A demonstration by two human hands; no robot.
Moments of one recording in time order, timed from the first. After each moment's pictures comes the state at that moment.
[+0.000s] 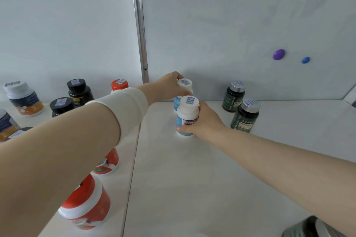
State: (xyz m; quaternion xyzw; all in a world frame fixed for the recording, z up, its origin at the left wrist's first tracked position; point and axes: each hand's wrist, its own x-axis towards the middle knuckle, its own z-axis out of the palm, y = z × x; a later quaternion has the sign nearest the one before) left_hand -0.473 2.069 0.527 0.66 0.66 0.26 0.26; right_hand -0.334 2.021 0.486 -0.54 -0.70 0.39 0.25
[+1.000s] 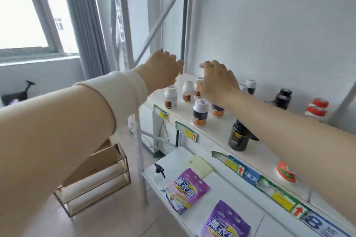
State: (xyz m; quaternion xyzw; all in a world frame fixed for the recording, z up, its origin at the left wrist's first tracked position) left_hand -0.676 1.542 0.624 0.39 0.86 -0.21 -0.26; right_hand -0.587 1.668 0.600 -0.12 -0.97 0.01 0.23
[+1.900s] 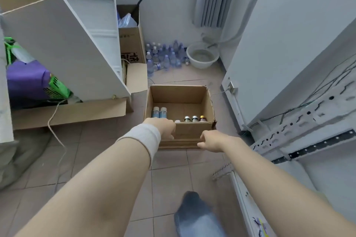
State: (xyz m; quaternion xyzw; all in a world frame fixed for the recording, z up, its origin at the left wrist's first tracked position) left_hand -1.043 1.207 0.271 0.10 0.92 -0.03 0.38; right_hand -1.042 1.384 0.259 0.11 -0.90 0.02 -0.42
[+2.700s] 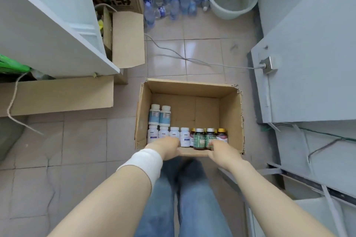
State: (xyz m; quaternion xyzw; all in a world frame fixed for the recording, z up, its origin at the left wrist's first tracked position) left_hand -1.271 1.156 0.042 0.00 0.82 0.17 0.55; right_hand -1.286 1.342 0.051 0.03 -0.86 0.06 -0.50
